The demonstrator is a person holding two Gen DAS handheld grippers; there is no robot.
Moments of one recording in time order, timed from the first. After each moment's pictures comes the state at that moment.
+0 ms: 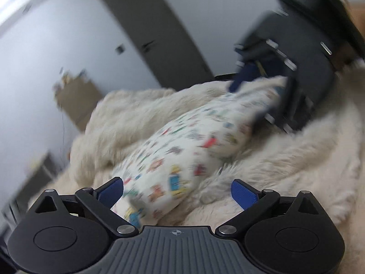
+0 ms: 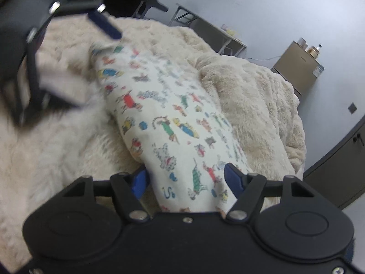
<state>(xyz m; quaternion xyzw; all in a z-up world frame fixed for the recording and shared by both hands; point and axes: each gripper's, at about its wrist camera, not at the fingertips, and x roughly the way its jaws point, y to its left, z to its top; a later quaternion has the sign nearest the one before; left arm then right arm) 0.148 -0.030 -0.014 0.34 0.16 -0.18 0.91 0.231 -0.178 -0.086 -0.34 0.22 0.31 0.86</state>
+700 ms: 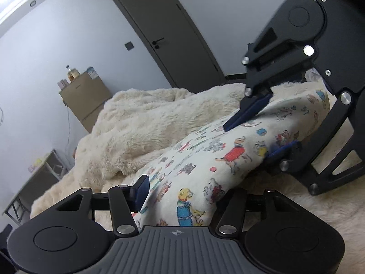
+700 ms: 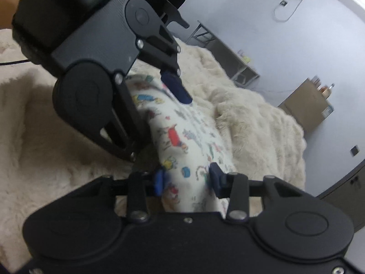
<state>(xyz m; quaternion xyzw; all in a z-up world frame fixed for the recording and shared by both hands) 0.217 -0.022 0.001 0.30 0.18 -0.16 0.92 0.225 -0.122 -0.086 -0.41 0.15 0.34 0.83</state>
